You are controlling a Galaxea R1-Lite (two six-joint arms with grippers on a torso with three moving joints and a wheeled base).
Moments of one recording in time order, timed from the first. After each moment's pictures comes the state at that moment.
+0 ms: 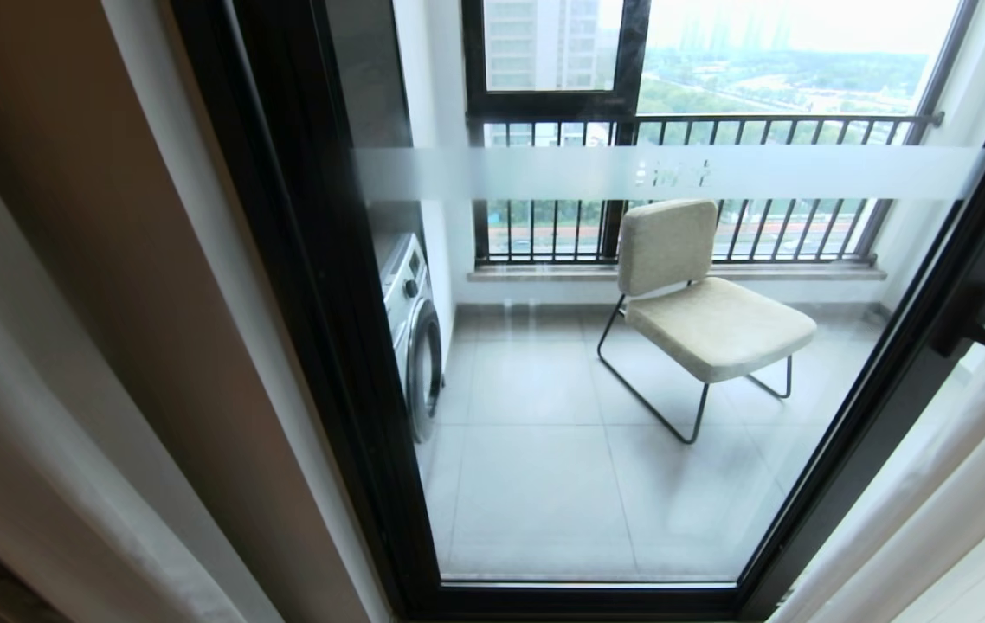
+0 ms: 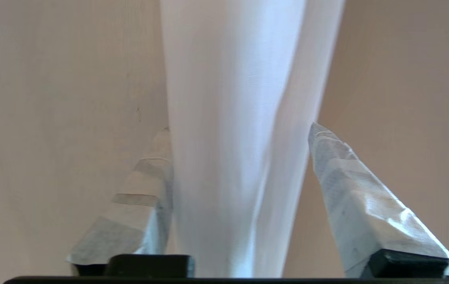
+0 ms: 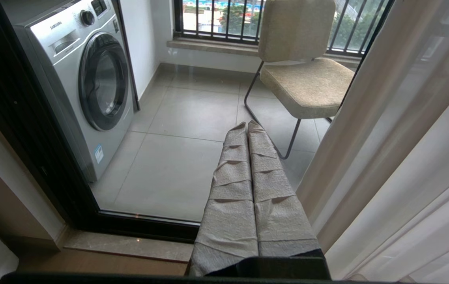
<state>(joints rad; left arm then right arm) 0.62 1.54 -1.35 -0.49 -0.25 -0.21 0.00 0.00 0.00 0.01 0.06 -0.08</state>
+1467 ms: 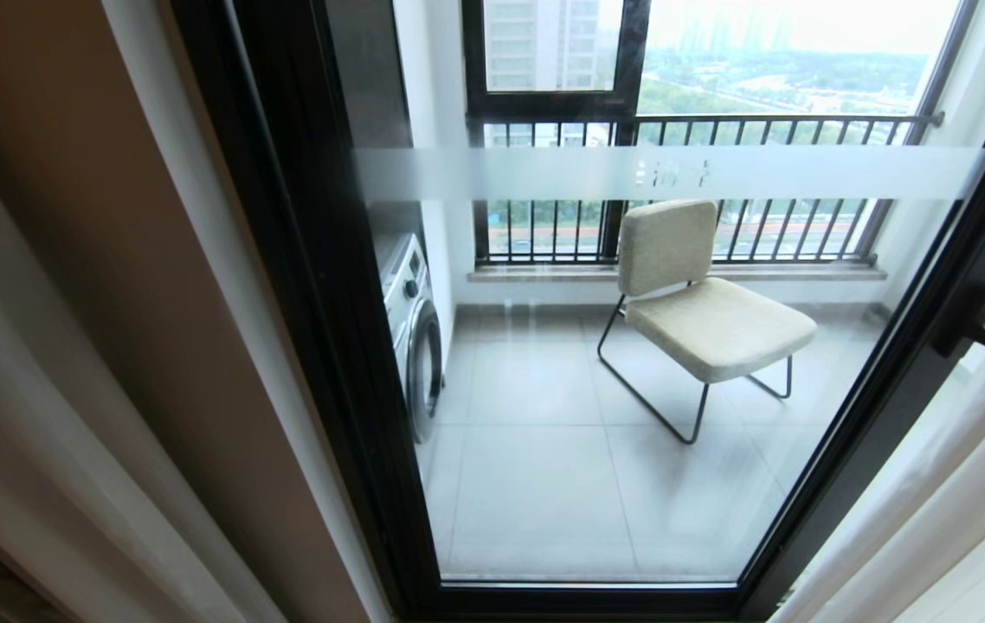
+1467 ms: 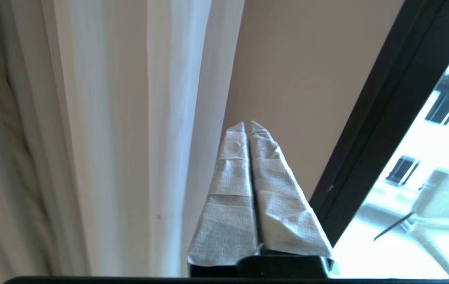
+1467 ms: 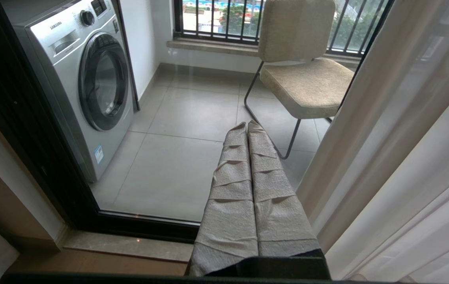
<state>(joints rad) 0.63 0.98 -0.74 -0.42 -0.25 -0.26 0.00 0.00 0.00 0.01 0.06 -0.08</state>
